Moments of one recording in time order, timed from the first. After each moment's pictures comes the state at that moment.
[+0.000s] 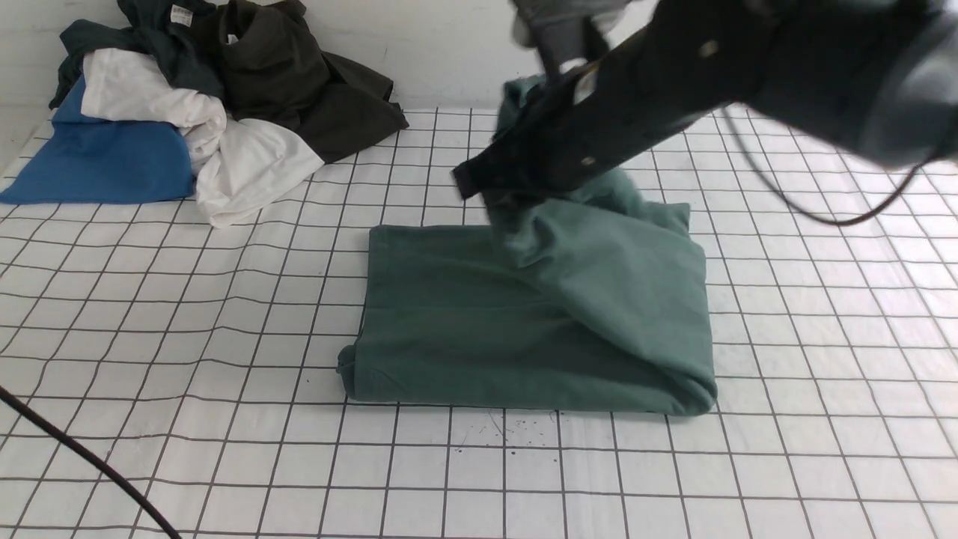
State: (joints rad) right arm 0.62 1.94 -1.73 0.21 0.78 -0.07; left arm -0.24 1.82 -2.27 -0.04 1.26 0.30
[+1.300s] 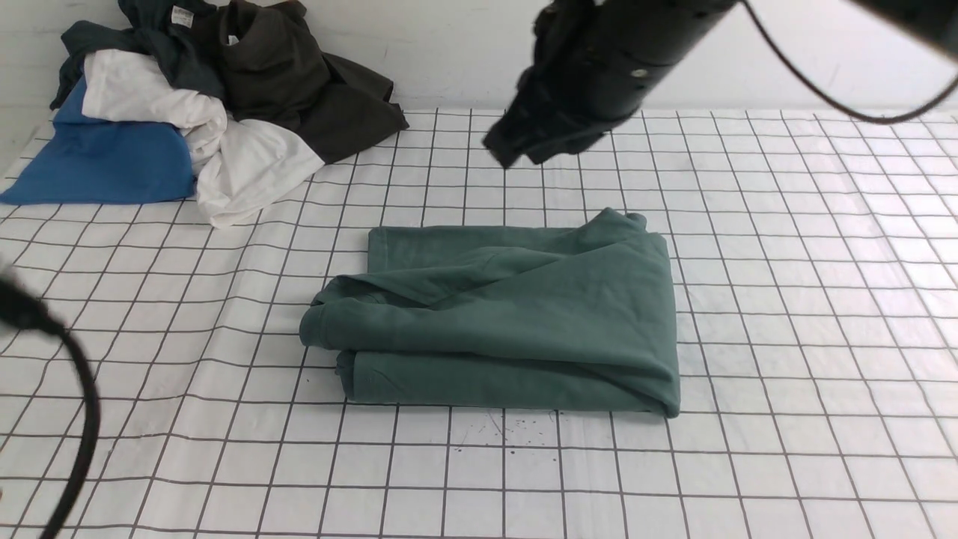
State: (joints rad) right arm 0.66 1.73 -1.87 -0.02 1.26 -0.17; left arm -0.24 0.62 -0.80 0.07 1.10 0.07
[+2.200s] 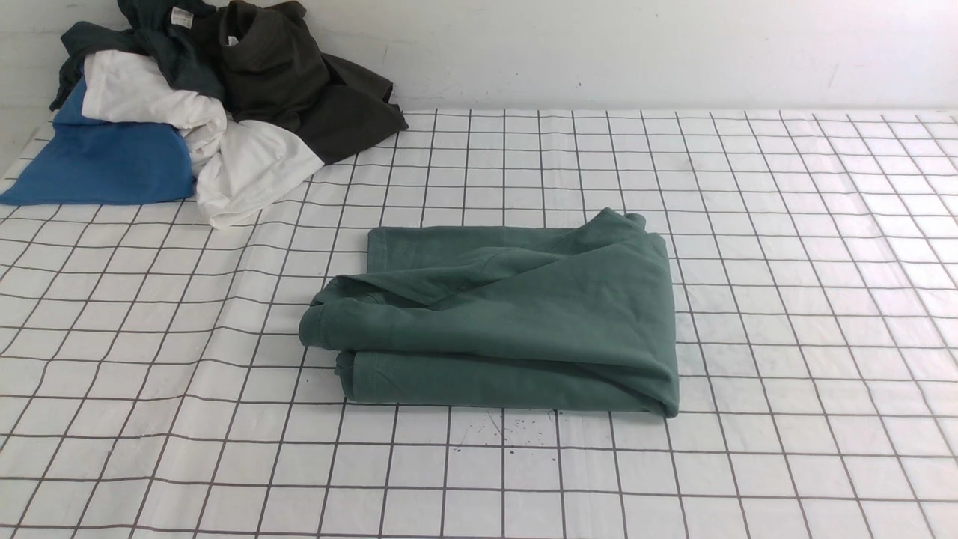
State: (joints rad) right arm 0.66 0.38 -0.71 -0.01 0.35 -0.03; left arm -0.24 0.06 -0.44 0.07 0.79 0.00
